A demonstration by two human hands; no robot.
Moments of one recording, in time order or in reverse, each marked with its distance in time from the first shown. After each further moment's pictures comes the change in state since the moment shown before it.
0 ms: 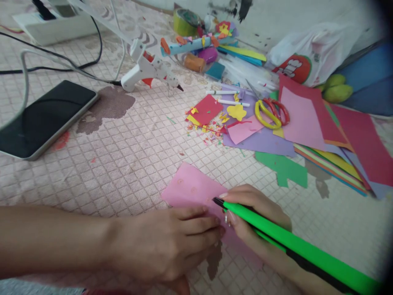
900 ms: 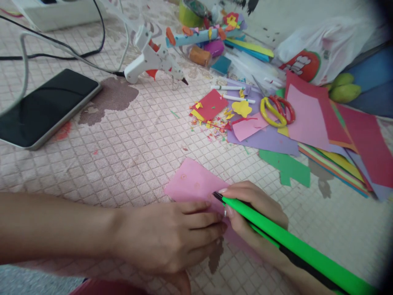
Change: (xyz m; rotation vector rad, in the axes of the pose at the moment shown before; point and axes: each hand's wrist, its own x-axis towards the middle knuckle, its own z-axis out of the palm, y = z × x) left_hand 0.001 -0.004 -0.002 0.063 -0.061 0.066; right_hand -0.003 0.008 0.006 -0.034 0.039 -0.090
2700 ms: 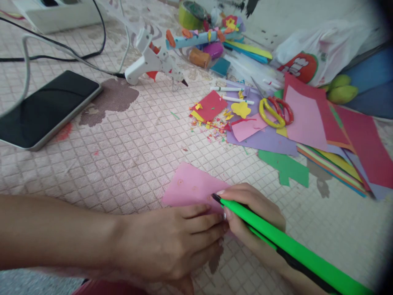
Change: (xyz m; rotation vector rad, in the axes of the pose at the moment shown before) left_hand 0.003 0.011 0.005 0.068 0.046 -0.075; right_hand 0.006 -0.009 0.002 -0.046 0.014 0.005
